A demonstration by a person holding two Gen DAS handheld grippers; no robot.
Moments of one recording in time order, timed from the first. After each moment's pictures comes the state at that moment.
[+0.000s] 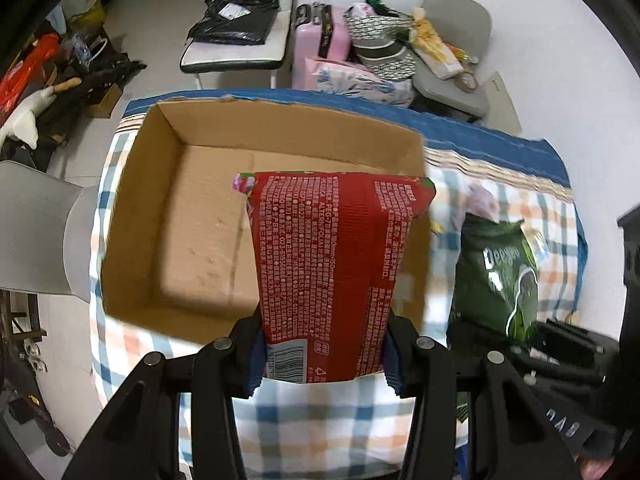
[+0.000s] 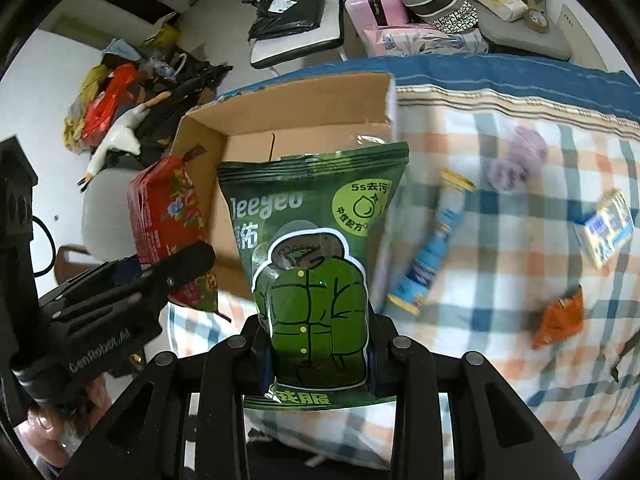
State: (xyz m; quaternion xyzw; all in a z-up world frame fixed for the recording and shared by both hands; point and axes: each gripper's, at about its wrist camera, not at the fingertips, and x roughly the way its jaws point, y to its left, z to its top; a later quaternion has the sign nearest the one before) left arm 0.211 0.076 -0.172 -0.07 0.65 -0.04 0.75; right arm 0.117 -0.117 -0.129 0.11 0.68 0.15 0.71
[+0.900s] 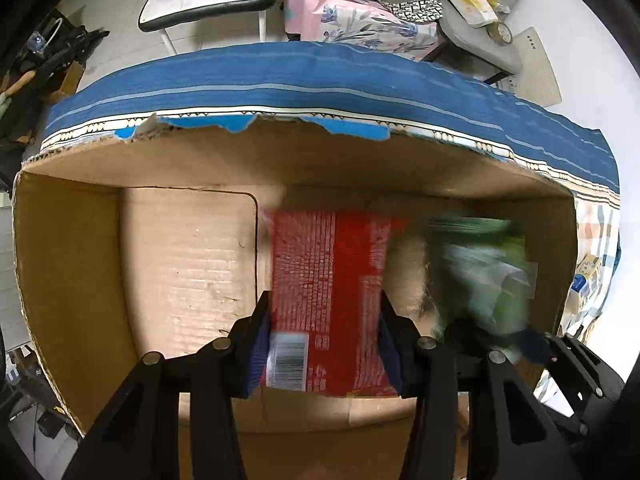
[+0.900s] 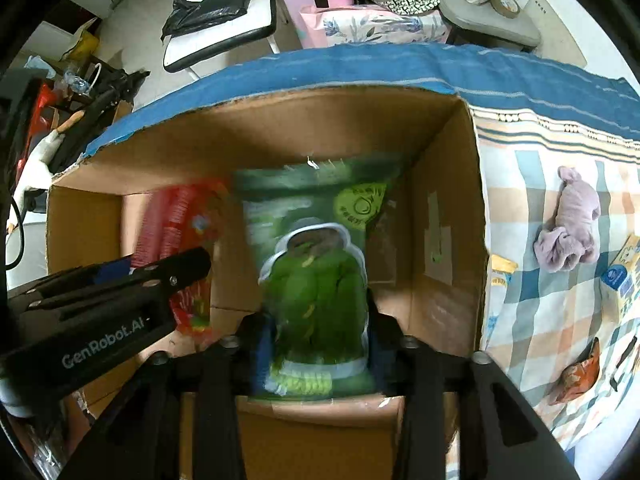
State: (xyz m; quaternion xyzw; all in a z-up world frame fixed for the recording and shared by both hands) left arm 0.342 0.098 -0.307 -0.06 0.74 -0.07 0.67; right arm 0.336 -0.030 -0.314 0.07 0.71 0.02 0.70
